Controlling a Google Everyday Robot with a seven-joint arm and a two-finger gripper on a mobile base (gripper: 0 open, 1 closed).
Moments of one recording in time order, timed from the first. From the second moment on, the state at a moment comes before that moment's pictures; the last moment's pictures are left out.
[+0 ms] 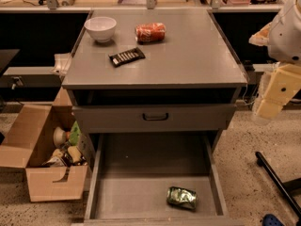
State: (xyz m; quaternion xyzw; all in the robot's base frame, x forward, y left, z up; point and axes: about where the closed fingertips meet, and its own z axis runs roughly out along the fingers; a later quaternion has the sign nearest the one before) arm 0.438 -0.216 0.980 -0.60 0.78 -0.04 0.16
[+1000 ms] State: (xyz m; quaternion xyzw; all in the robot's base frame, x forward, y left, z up) arm 0.442 -0.192 0.923 -0.62 0.78 -0.05 0.12
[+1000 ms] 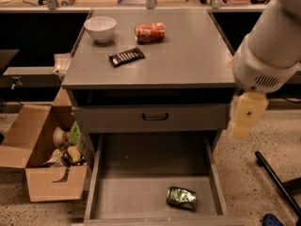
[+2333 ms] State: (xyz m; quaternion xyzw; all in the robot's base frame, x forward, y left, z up) arm 0.393 -0.164 0.731 -0.60 0.79 0.03 0.09
